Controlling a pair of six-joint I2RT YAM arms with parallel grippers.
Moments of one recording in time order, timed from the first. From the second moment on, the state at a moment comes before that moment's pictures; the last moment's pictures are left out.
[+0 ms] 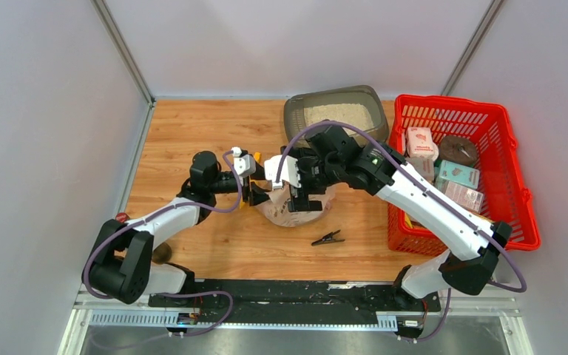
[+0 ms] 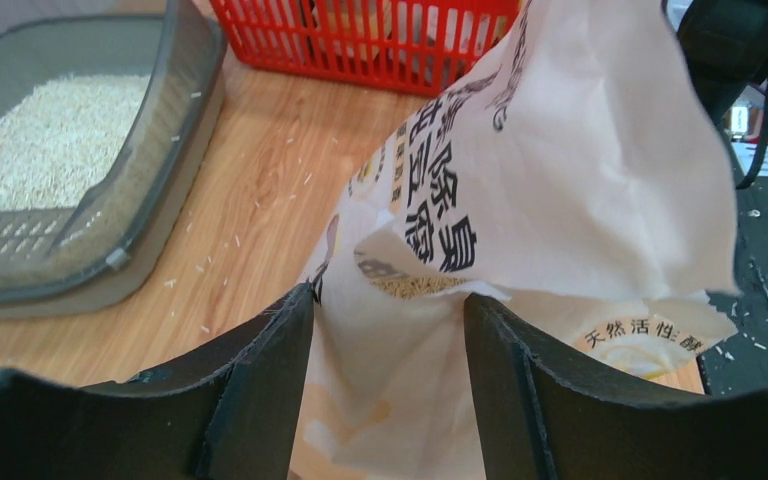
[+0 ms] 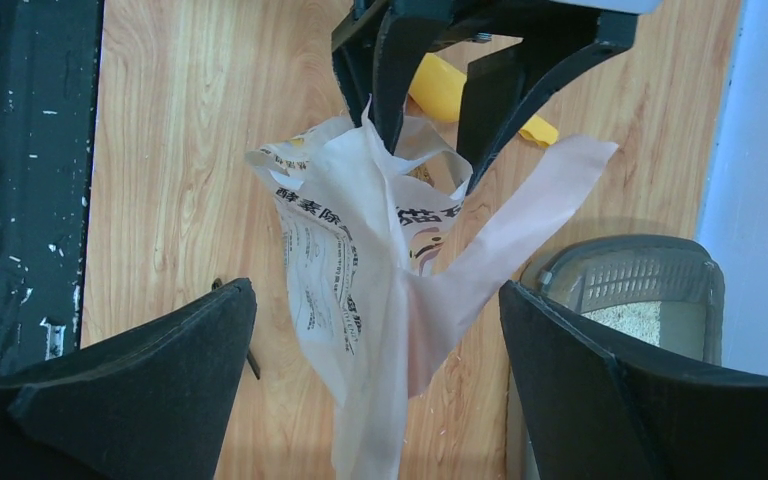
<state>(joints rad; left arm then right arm) -0.37 1.31 0.58 0.57 1.05 0.18 0.92 1.44 1.66 -1.01 -0.30 -0.80</state>
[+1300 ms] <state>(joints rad) -0.33 1.43 0.67 0.69 1.22 -0.19 1.06 1.30 1.55 -0.77 -0.35 -1.33</state>
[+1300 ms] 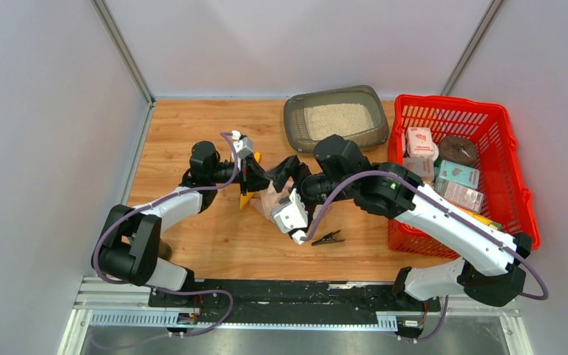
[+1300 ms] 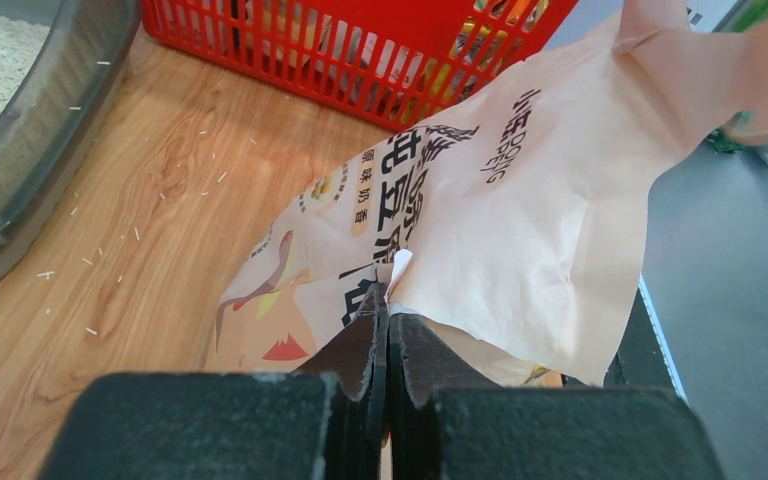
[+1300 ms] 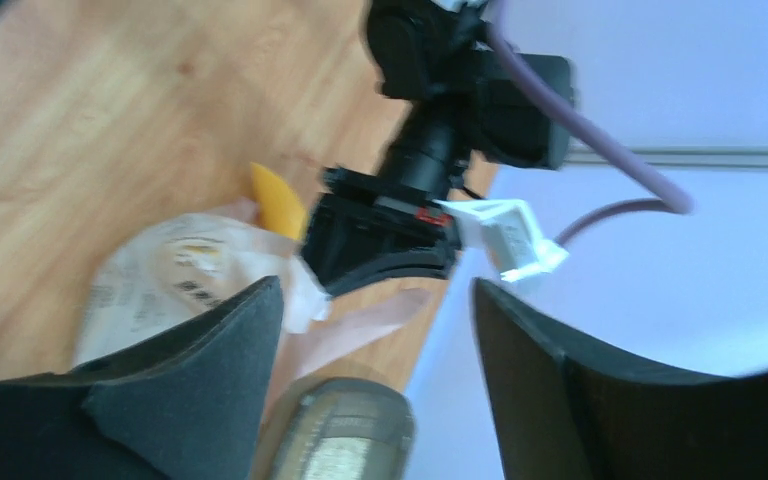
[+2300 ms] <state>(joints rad) -0.32 1.46 0.72 0.65 1.23 -0.34 1.03 1.28 1.02 -0.55 -0.30 -0.77</state>
